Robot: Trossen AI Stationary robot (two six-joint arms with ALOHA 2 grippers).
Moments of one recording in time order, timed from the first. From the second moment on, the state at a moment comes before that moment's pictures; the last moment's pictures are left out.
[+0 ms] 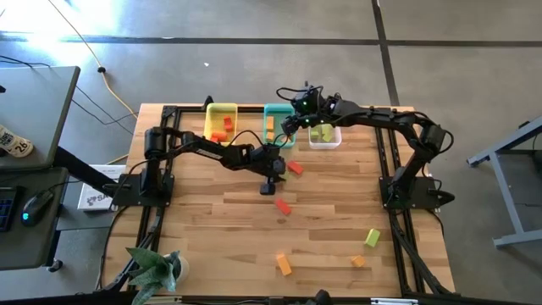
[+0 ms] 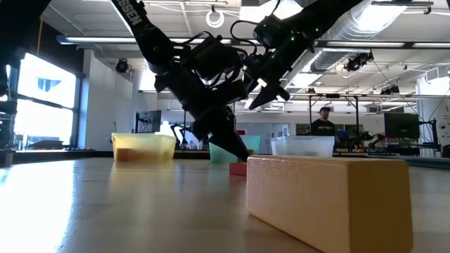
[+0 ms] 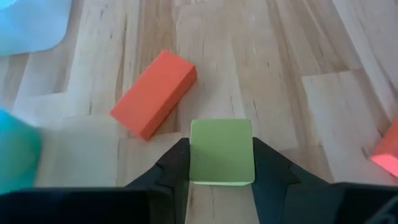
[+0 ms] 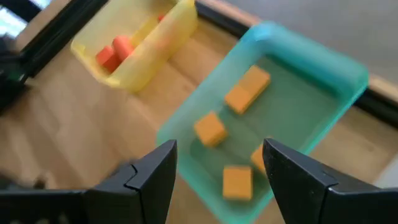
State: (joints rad) left arm 0.30 1.97 1.07 0.09 0.09 0.29; right arm -0.51 1.70 1.28 -0.34 -0.07 0.40
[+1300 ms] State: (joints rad) left arm 0.49 1.45 1.07 0.53 0.27 0.07; right arm -0.58 1.33 1.28 -0.12 -0.67 0.72
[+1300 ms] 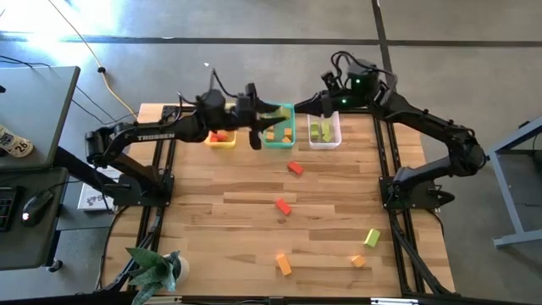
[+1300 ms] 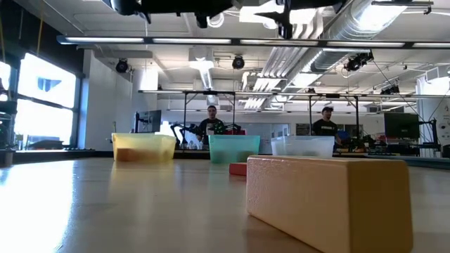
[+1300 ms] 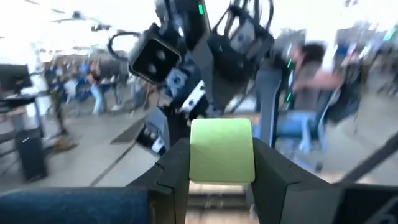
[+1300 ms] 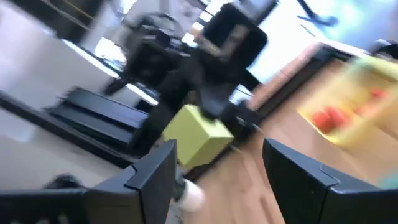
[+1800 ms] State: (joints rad) left arm 0.57 1.45 1.07 0.76 0.39 -0.05; right arm -0.56 1.33 1.28 0.16 -0.63 1.00
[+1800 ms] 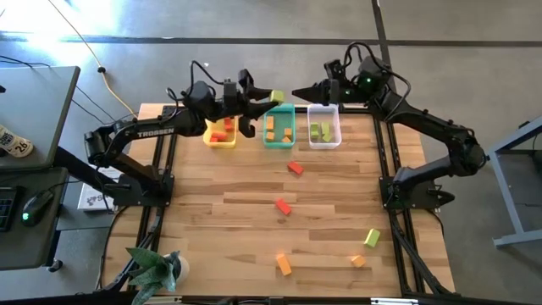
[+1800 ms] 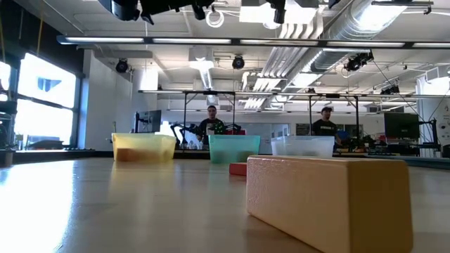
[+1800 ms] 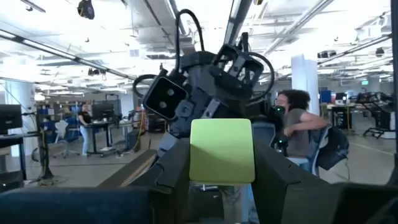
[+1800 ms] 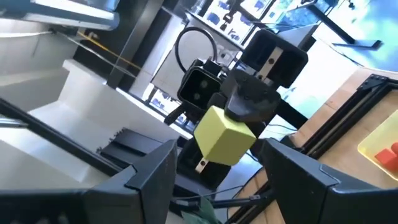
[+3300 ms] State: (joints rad) left arm 0.57 1.45 1.07 0.76 0.45 0.00; right arm -0.44 1.49 1.28 0.42 -0.50 1.17
